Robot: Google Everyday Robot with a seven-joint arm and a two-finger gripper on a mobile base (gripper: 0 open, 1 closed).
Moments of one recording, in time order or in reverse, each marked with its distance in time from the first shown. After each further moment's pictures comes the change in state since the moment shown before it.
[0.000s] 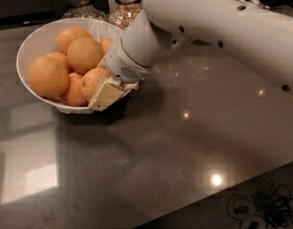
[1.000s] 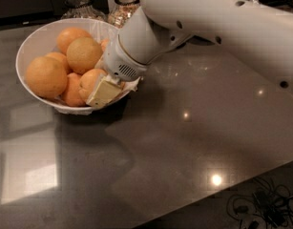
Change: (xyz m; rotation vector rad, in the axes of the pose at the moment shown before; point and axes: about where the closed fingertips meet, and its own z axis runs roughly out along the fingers) arm -0.005 -0.001 -0.006 0.000 0.000 0.000
